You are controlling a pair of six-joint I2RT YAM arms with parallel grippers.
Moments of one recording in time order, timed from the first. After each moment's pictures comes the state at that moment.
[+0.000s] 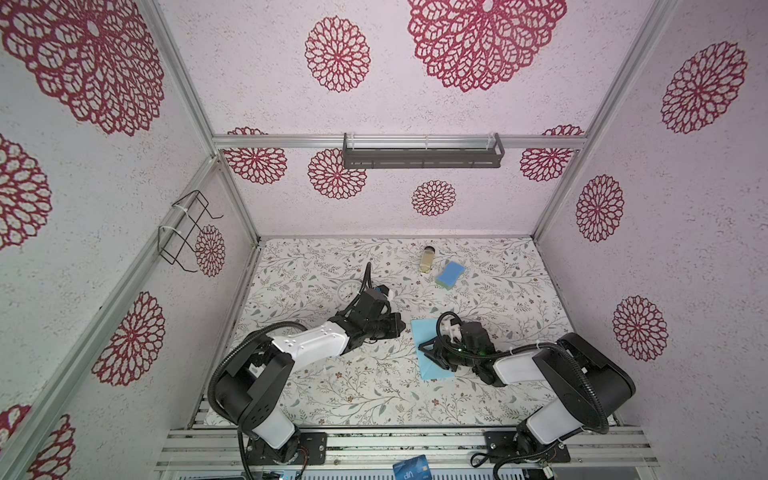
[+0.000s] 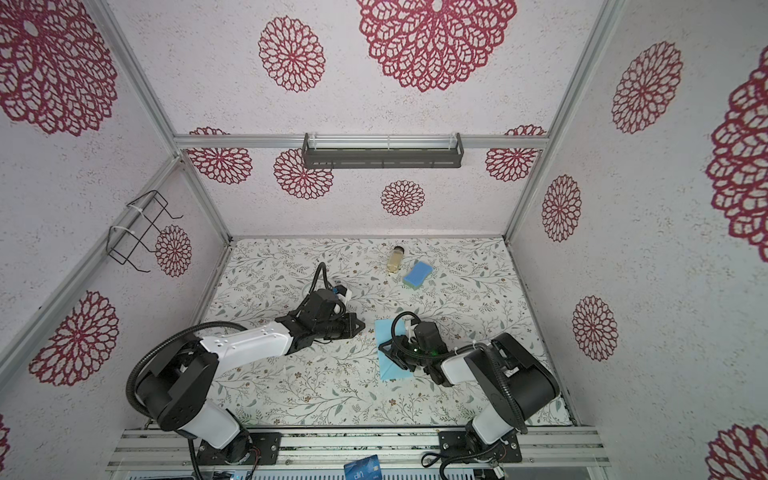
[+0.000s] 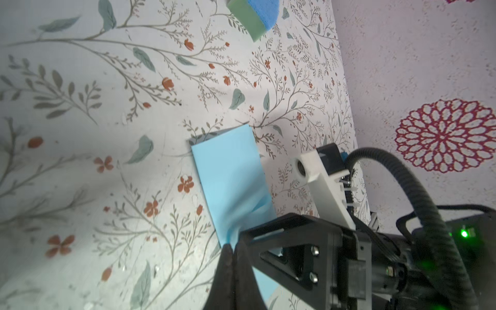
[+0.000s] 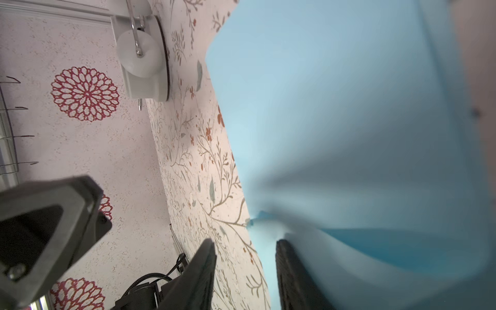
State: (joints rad) left arm -0.70 1.57 0.83 0.02 0.26 -0.74; right arm 0.51 1.57 0.34 0.59 -0.46 1.15
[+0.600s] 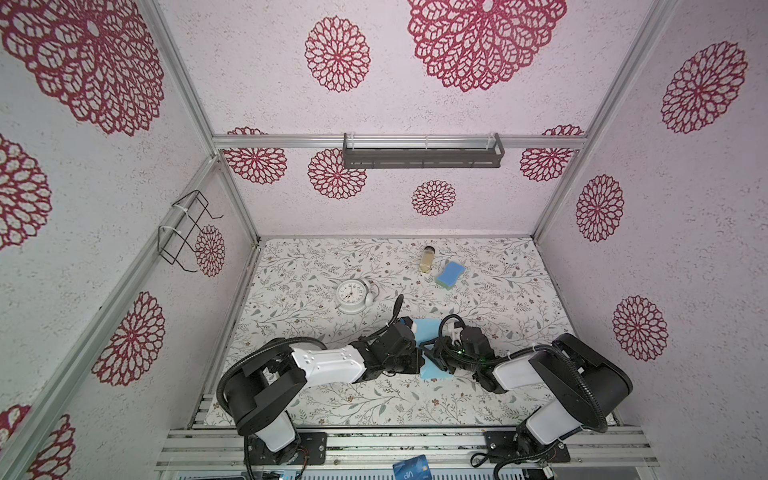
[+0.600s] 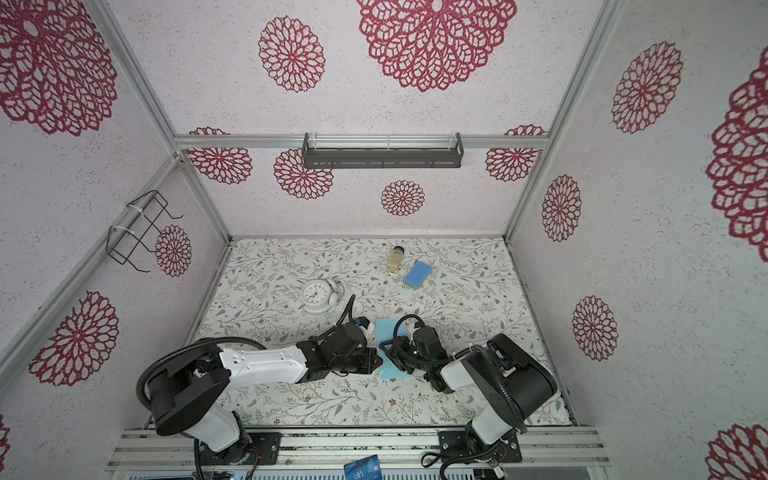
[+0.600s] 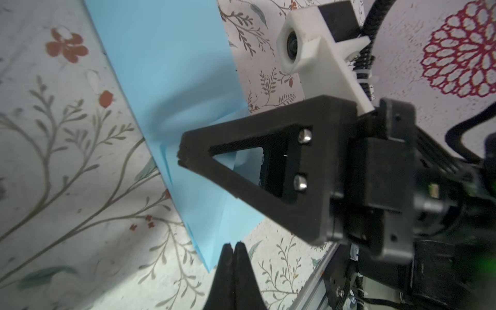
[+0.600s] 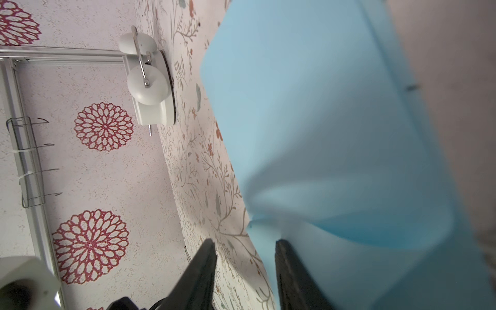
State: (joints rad) left arm -0.97 1.67 0.81 0.08 0.16 -0.86; right arm 0.56 1.59 0.29 0.72 -0.36 1.30
